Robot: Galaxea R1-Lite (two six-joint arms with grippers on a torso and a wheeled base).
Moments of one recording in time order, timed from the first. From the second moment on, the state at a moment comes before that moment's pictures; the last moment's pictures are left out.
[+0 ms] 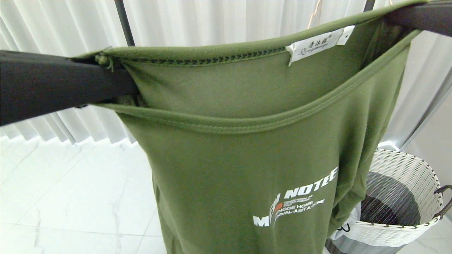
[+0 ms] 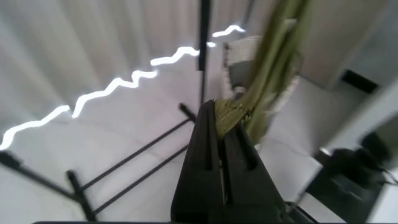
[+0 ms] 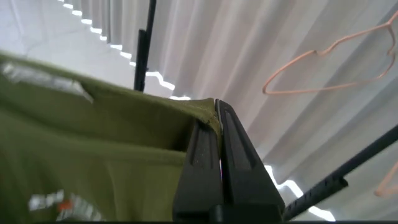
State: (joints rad) left arm -1.27 1.19 -1.40 0.41 0.44 -0.04; right arm 0.93 1.25 -1.41 0.12 -0.15 -0.29
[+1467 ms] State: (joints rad) left arm -1.06 1.25 -1.36 0.12 0.55 0.26; right arm 0.97 1.14 -1.42 0.38 -0.22 -0.29
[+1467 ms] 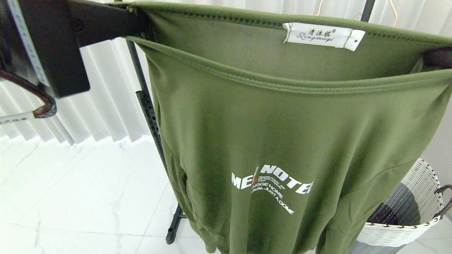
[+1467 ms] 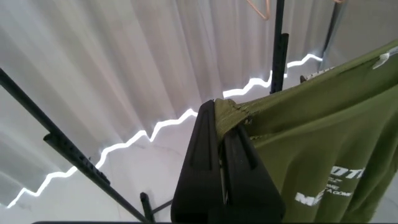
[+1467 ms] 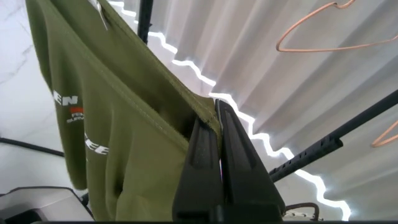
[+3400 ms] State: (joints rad) left arm -0.80 1.11 -1.20 0.12 0.57 0.39; right arm 0.39 0.98 -1.17 0.55 -0.33 -0.38
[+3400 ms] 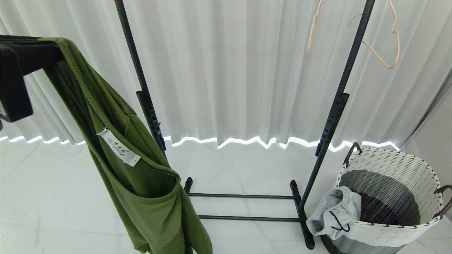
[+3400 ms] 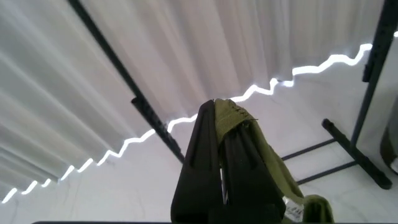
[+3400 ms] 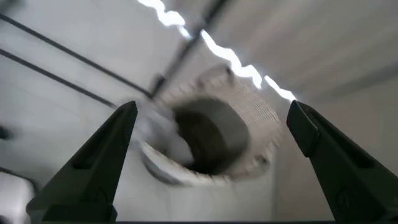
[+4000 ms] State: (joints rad) left arm -0.78 1.06 -1.19 0.11 0.52 0.45; right arm 0.19 0.94 -1.11 0.54 -0.33 -0.34
